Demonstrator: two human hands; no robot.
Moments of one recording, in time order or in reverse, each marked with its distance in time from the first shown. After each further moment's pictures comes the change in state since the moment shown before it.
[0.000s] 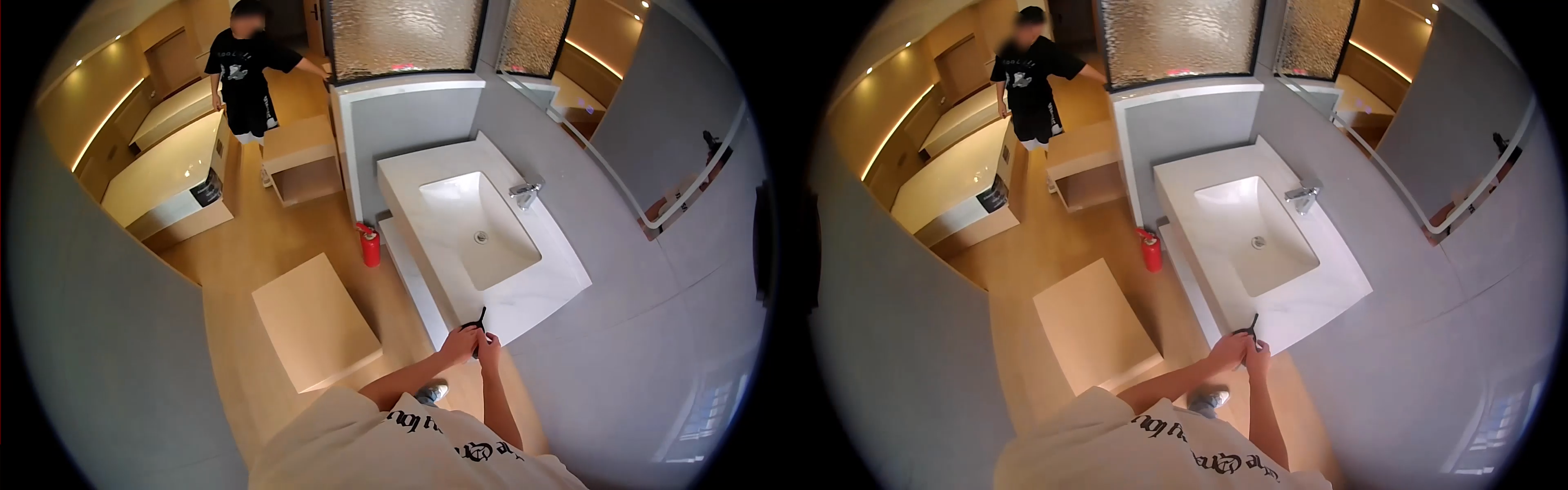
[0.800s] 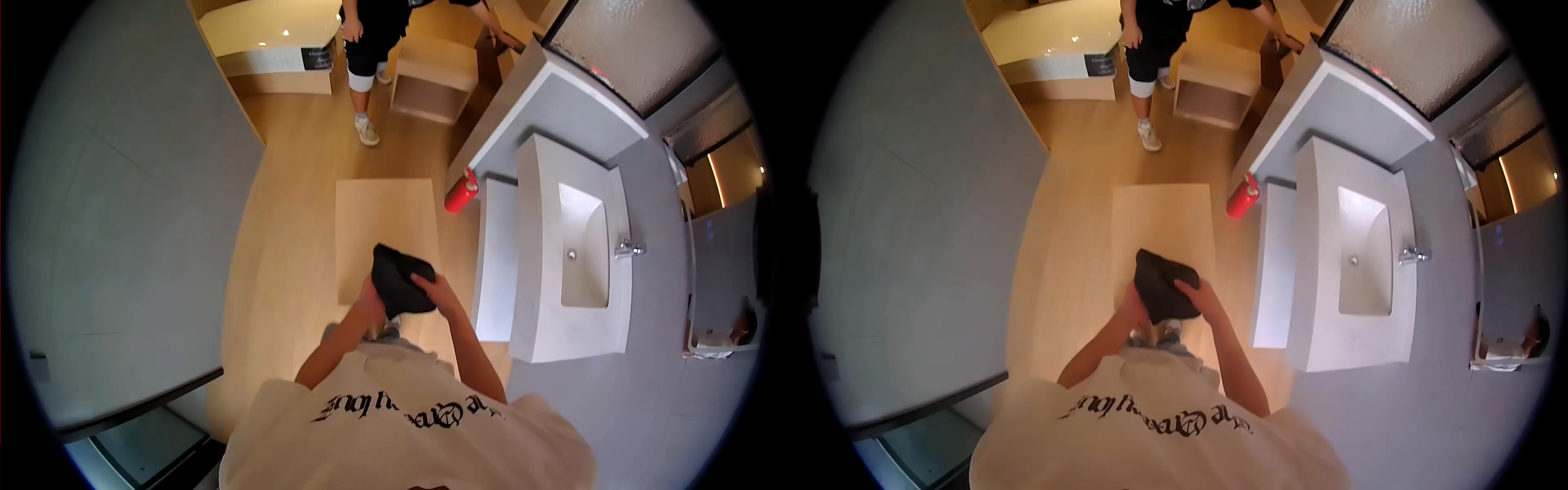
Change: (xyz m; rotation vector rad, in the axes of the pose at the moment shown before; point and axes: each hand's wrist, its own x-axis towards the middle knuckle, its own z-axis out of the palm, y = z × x) left_hand -0.324 -0.159 -0.151 -2.325 0.956 -0.426; right_hand -0.188 -0.185 0.240 -0.008 -1.184 -0.139
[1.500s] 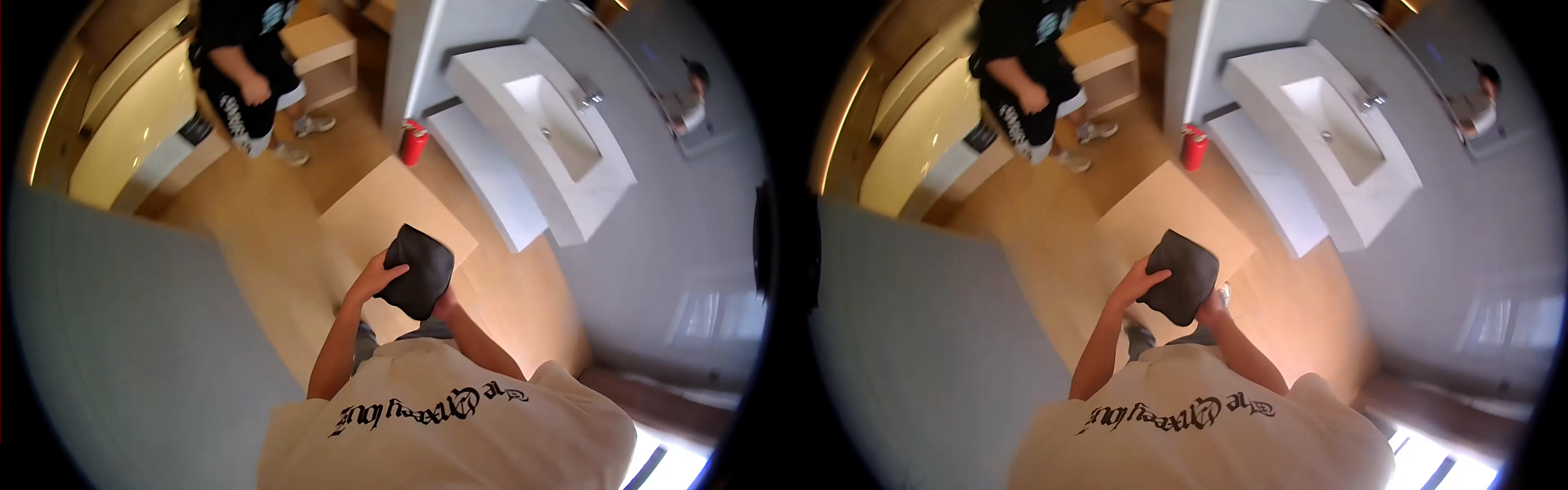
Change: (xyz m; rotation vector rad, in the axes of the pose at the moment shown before) left_hand 0.027 0.230 0.064 1.383 -0.434 -0.239; right_hand 0.074 0.047 0.201 1.423 0.360 -0.017
